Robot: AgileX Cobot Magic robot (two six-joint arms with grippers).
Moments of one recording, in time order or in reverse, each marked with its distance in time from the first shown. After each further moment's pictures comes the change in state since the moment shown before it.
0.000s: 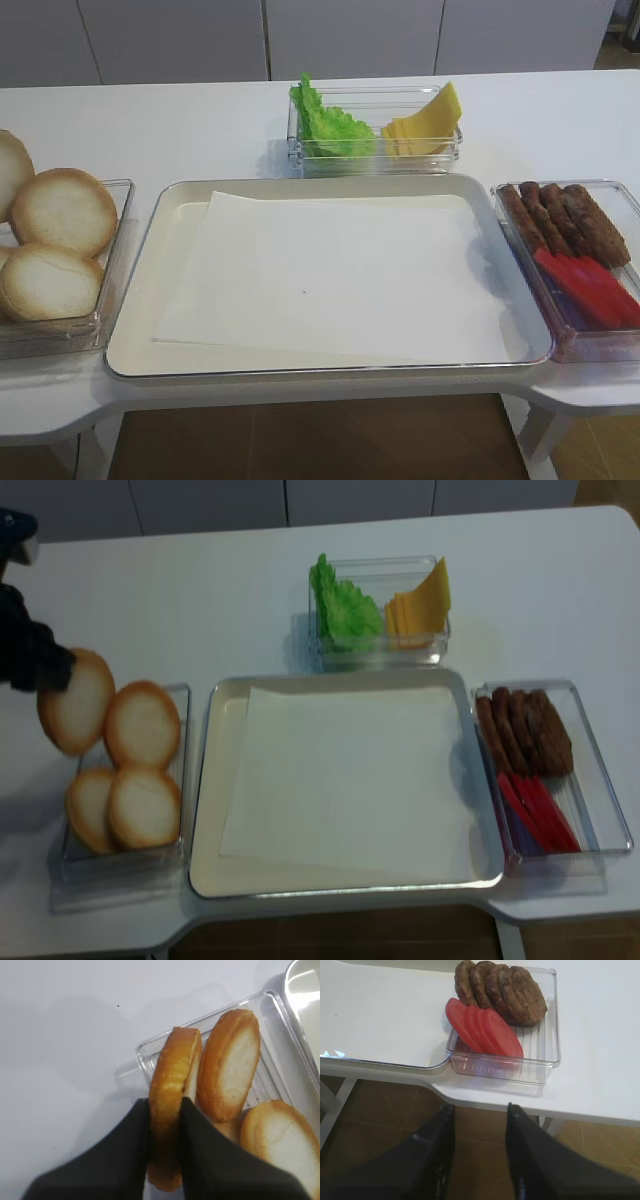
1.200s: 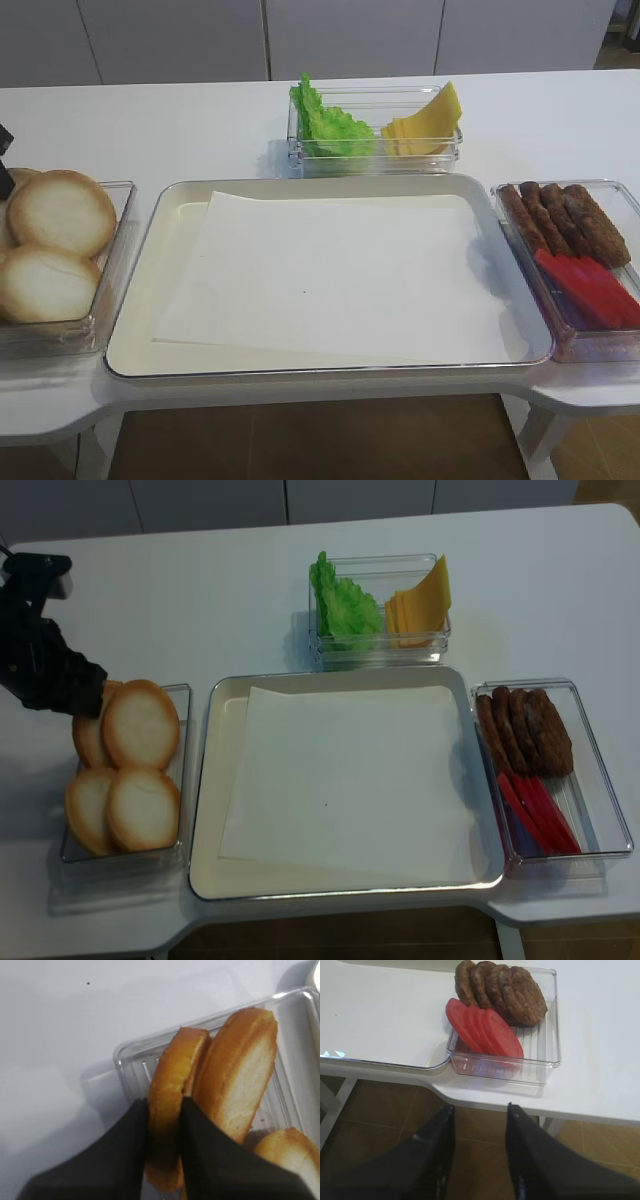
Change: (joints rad) left arm 0.000 0.189 0.000 -0.073 -0.040 -0.025; right arm 0.000 0.000 0.000 0.000 0.000 0.000
